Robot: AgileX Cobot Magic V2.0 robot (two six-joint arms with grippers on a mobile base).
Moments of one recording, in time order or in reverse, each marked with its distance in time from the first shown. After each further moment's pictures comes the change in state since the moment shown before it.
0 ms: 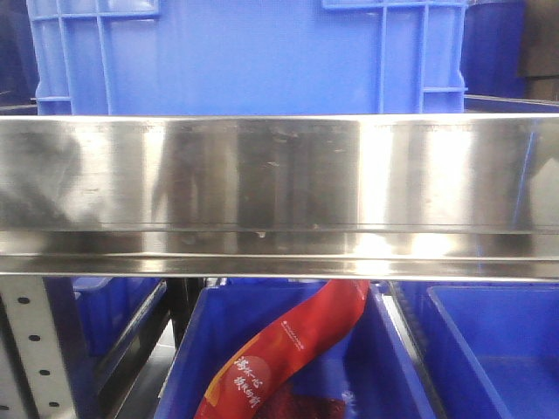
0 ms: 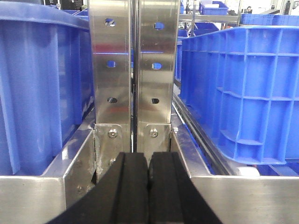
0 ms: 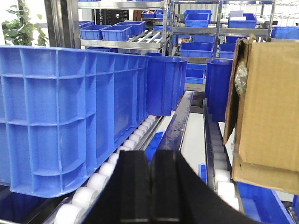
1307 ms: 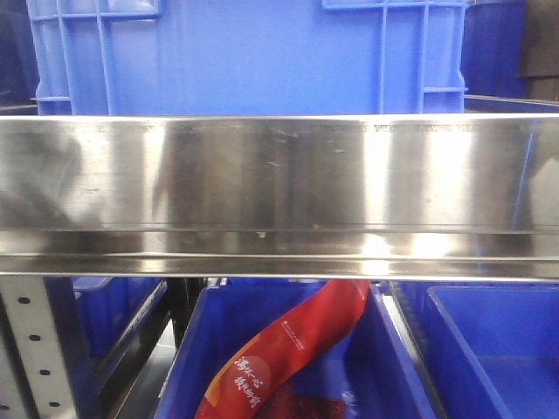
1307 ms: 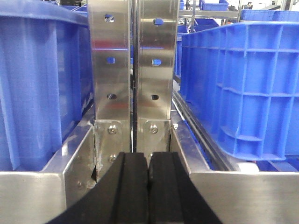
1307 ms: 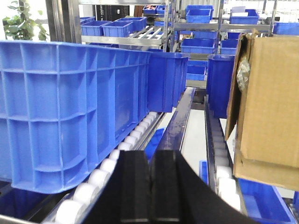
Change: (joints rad) left arm 0.000 0.001 -0.005 0.000 0.019 0.000; right arm 0.000 0.000 -0.002 0.000 0.008 0.000
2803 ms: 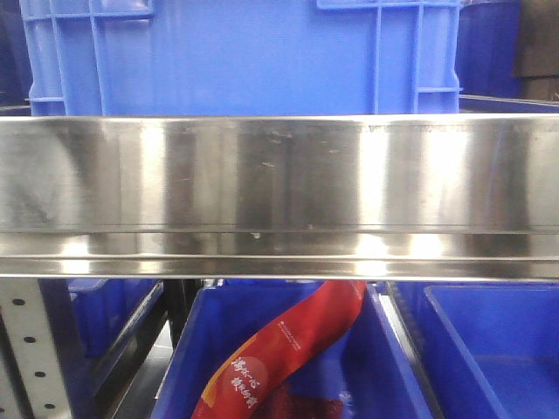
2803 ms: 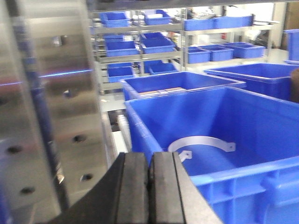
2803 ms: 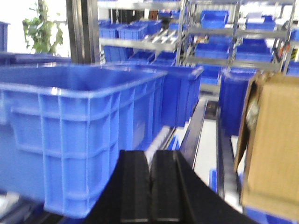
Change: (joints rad) left arm -0.204 0.576 -0.588 0.043 -0.025 0.035; right arm 0.000 0.002 -0.242 0.002 0.284 -0.006
